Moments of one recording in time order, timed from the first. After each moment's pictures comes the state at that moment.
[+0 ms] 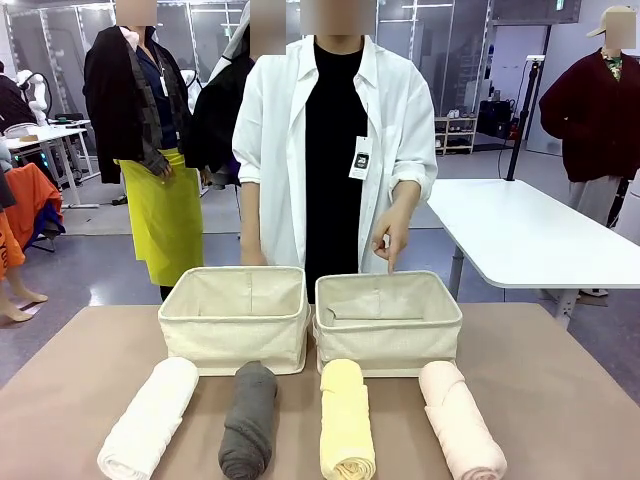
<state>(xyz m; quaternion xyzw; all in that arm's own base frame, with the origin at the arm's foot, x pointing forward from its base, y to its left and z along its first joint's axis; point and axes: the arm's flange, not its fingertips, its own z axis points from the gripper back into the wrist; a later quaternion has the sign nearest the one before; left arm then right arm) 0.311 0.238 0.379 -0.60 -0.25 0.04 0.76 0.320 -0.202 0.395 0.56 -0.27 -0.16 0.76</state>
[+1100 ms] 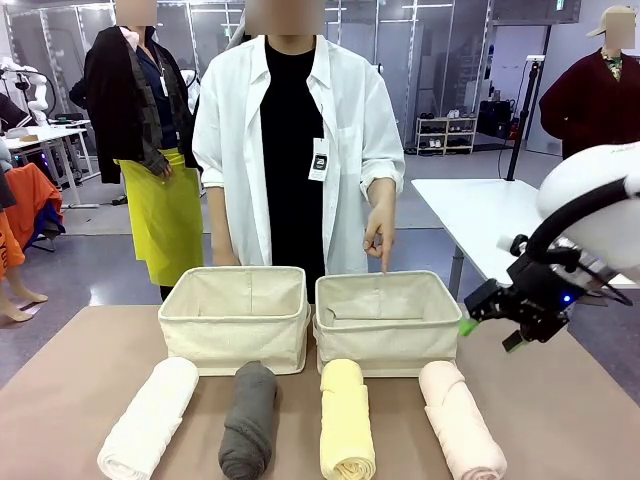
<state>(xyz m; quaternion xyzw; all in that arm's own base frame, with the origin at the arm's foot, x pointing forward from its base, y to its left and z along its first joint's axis) 0.311 0.237 0.379 -0.60 -0.25 0.04 0.76 0.397 0.075 0.424 0.22 -0.11 0.03 0.97</state>
